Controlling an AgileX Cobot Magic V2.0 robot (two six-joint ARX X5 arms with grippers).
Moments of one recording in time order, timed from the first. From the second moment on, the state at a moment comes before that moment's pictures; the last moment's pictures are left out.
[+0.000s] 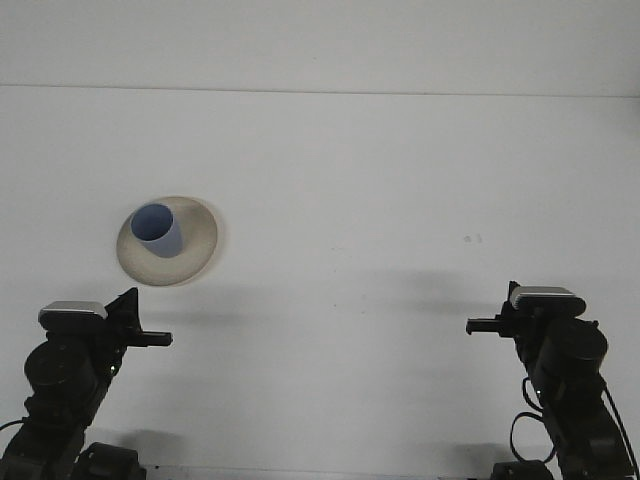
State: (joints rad) left arm -0.16 0.44 0.64 -0.38 -0.10 -0.10; right arm 0.09 0.63 0.64 -0.41 0.06 0.07
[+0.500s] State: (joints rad) left arm -0.09 0.22 0.34 0.05 -0.10 -0.04; right arm 0.09 0.63 0.64 -0.41 0.06 0.07
